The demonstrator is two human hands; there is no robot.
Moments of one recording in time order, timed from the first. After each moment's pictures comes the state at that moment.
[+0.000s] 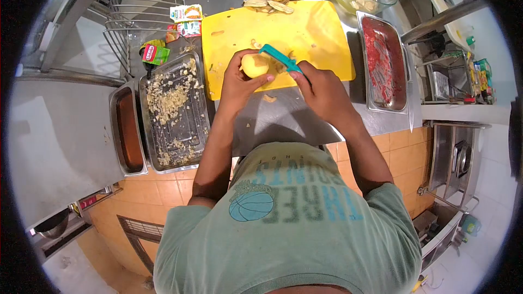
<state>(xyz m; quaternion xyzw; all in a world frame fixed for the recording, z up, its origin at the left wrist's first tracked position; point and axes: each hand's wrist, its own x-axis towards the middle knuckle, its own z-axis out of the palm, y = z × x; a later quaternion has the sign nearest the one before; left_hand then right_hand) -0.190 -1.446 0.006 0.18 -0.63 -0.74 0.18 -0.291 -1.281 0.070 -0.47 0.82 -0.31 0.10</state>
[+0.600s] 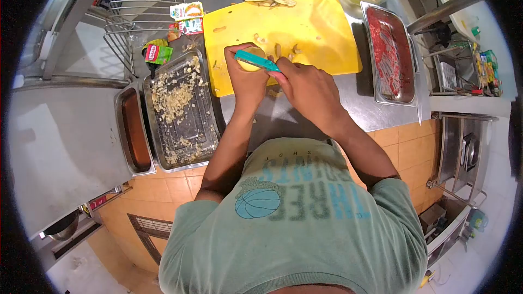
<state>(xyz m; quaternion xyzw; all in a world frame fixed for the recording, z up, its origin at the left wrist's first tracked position) -0.208 -1.423 0.008 0.23 -0.63 -0.61 0.42 -0.265 -1.305 0.072 -0.49 0.84 -0.23 0.05</state>
